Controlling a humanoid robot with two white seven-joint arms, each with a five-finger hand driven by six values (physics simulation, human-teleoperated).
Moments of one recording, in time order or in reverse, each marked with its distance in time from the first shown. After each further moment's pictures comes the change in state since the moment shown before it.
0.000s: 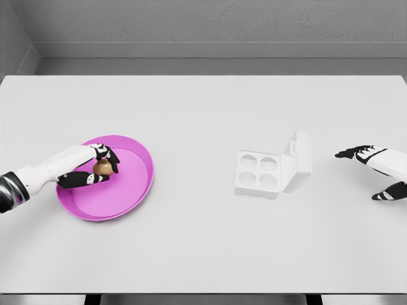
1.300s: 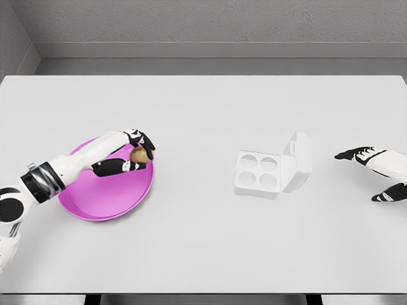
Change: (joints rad) left arm -0.078 -0.177 -0.044 -0.019 0.018 -0.010 0.000; right arm 0.009 0.000 0.000 -0.002 0.000 0.000 0.000
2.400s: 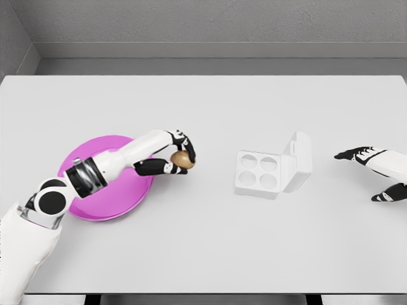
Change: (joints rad) left arm -0.087 -0.123 -0.135 0.003 -0.010 0.000 -0.001; right arm 0.000 0.000 0.000 -0.002 0.000 0.000 0.000
